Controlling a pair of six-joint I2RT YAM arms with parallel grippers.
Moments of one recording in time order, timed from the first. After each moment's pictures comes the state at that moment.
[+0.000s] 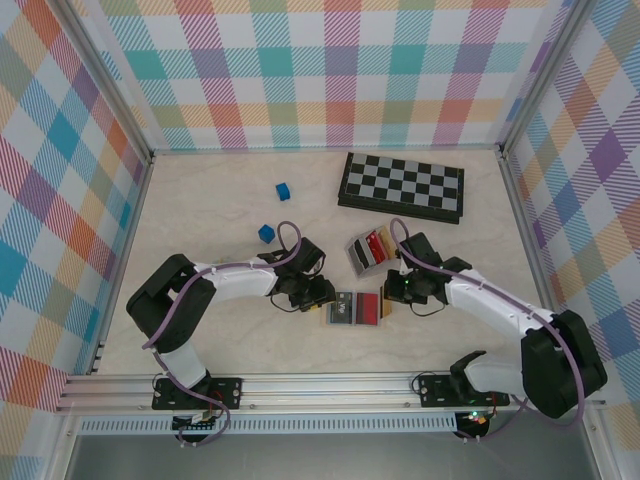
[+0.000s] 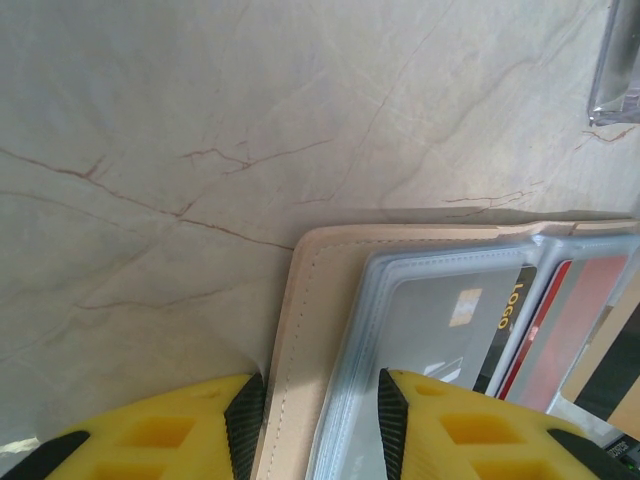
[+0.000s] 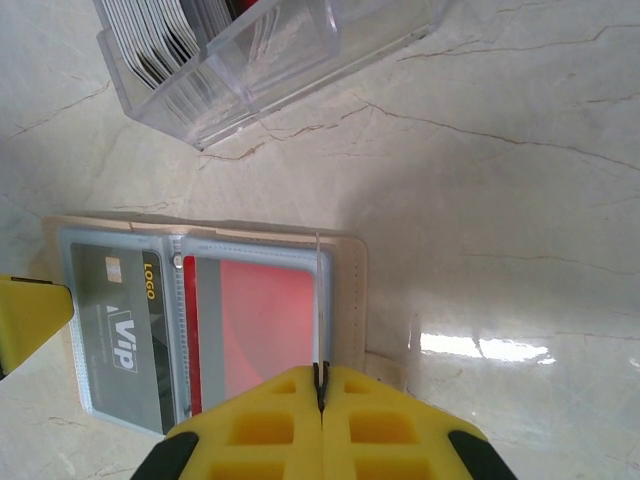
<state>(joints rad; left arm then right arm) -0.78 1.72 0.90 -0.32 0.32 -0.99 0.52 1.25 0.68 -0.57 -0.19 0.63</state>
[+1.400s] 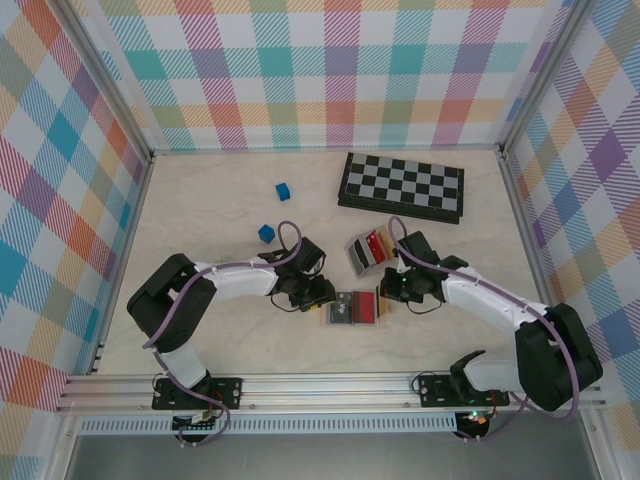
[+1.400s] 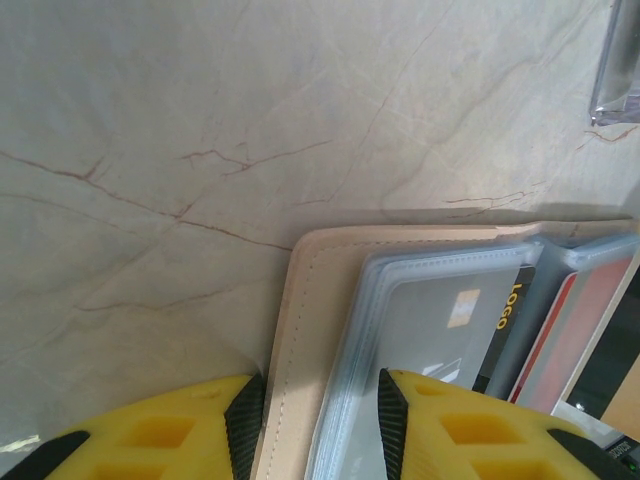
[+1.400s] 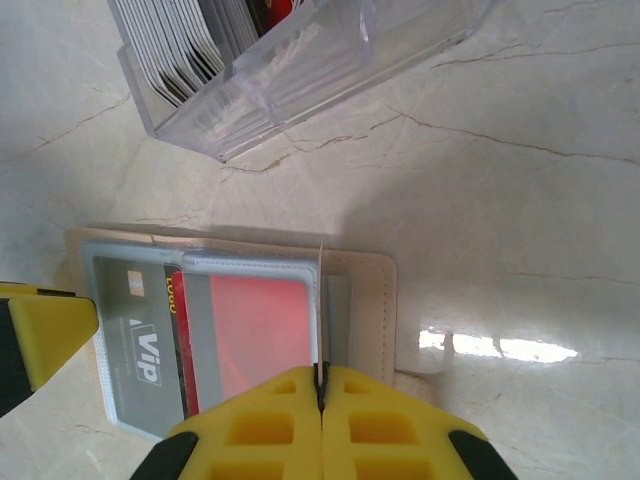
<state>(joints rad) -0.78 1.73 0.91 -0.32 0.32 -0.99 0.52 1.27 0.68 -0.53 -0.22 0.66</state>
